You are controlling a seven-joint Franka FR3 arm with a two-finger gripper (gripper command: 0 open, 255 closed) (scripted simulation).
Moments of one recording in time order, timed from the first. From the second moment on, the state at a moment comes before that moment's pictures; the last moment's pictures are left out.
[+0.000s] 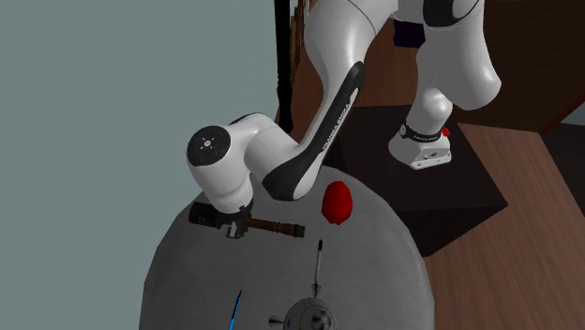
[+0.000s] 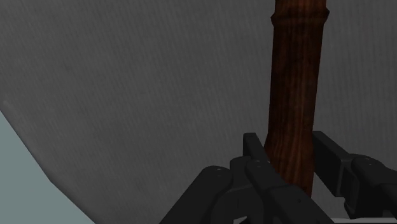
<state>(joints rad) 0.19 0.57 0.34 -1.74 -0.30 2.22 0.88</state>
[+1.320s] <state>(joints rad) 0.18 0.48 0.36 -1.70 -0.25 2.11 0.85</state>
